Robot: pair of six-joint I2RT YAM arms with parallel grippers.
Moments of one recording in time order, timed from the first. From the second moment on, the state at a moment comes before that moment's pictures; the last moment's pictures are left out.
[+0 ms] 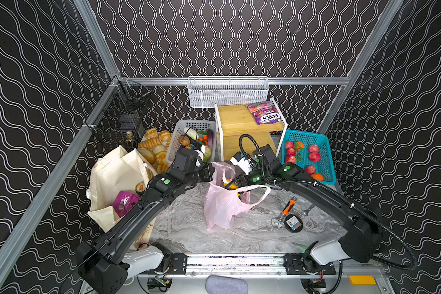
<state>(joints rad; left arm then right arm) -0.54 1.17 1.14 -0.56 0.13 -0.57 0.69 1.47 1.28 -0.57 -0.59 0.20</state>
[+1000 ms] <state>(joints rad) -0.54 1.17 1.14 -0.58 0.06 -0.57 0.34 0.94 0.88 -0.33 -0.12 0.27</state>
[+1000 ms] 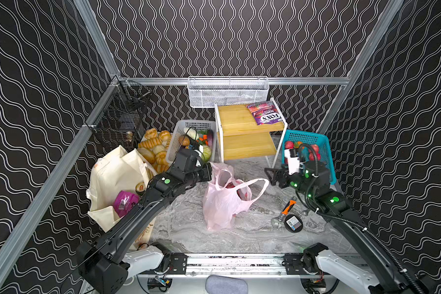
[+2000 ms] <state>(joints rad) -0.54 1.15 1.14 -0.59 0.08 -0.56 -0.15 1.86 1.35 -0.62 0.09 0.47</state>
